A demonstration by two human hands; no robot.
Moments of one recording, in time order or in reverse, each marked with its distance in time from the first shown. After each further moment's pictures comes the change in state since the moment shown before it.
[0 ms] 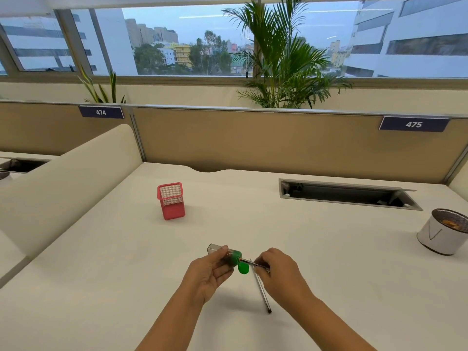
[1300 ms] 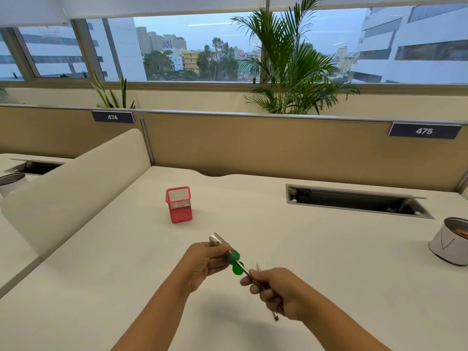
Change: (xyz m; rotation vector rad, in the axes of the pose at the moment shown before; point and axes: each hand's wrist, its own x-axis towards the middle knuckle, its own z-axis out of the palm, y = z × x) left_hand -0.003 0.039 -0.013 0.292 -0.107 0.130; right_hand 0.006 -0.027 -0.009 1.030 -0.501 0.768
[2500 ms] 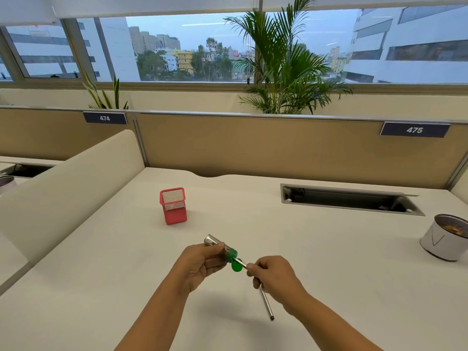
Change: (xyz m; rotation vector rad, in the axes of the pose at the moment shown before) left_hand 0.004 0.000 0.005 -0.091 0.025 -0.041; right_hand -0.002 0.000 0.001 -0.491 0.297 -0.427
